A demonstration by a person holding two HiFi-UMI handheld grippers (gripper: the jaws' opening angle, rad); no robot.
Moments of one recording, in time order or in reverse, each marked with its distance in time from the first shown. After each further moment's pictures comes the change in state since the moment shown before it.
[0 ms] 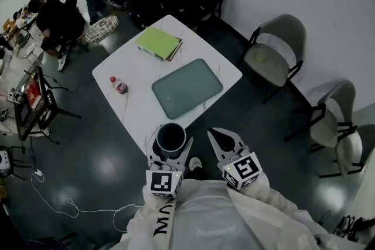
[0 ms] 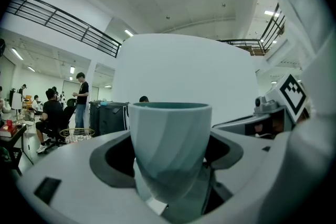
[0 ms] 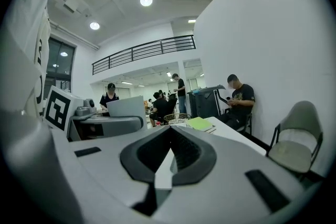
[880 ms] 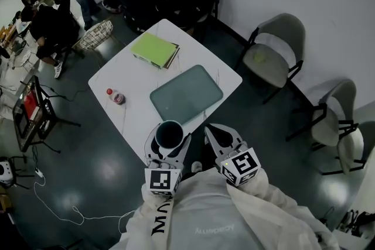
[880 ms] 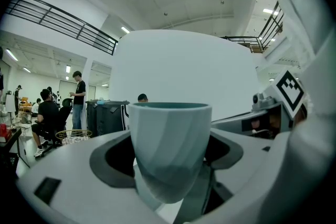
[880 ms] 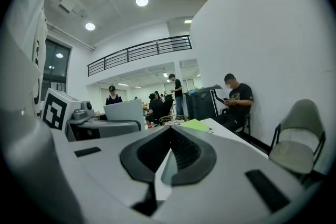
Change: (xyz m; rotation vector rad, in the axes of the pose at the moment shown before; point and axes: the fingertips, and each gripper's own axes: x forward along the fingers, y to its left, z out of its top) left arm 0.051 0.029 0.000 0.026 0.025 -0.023; right arm 0.049 -0.035 0.012 0.016 -0.008 -0.032
